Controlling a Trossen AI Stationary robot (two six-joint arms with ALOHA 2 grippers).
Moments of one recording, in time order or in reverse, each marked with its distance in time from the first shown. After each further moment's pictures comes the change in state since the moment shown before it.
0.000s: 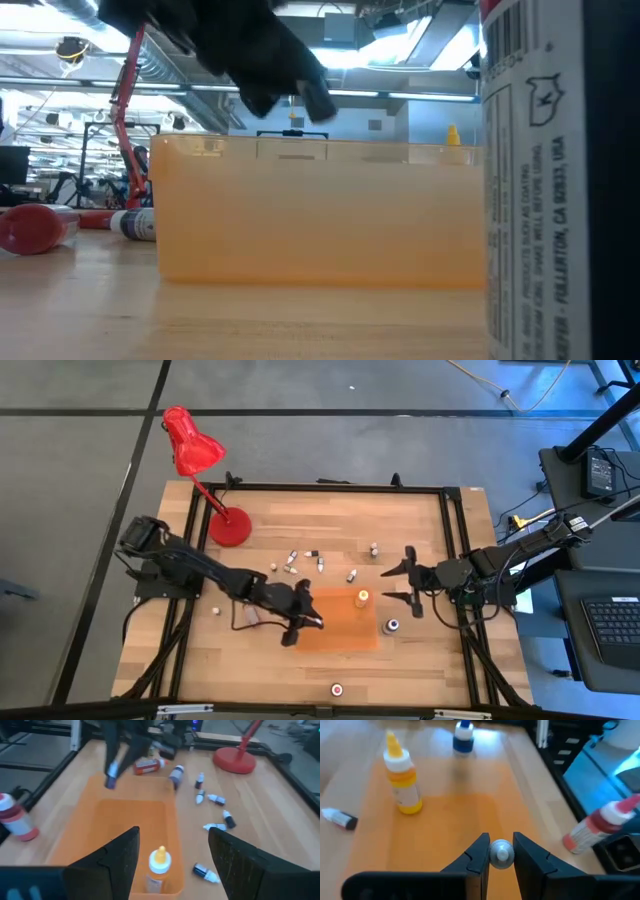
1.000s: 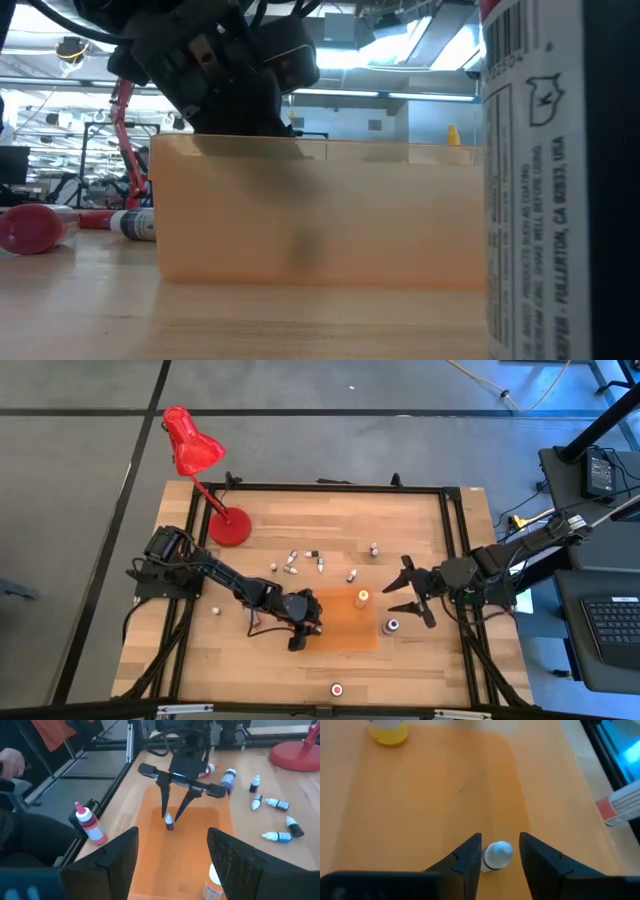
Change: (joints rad) left arm -0.001 0.199 0.029 0.003 0.044 -0.101; right arm 0.032 0.021 0.101 -0.057 -0.206 0.117
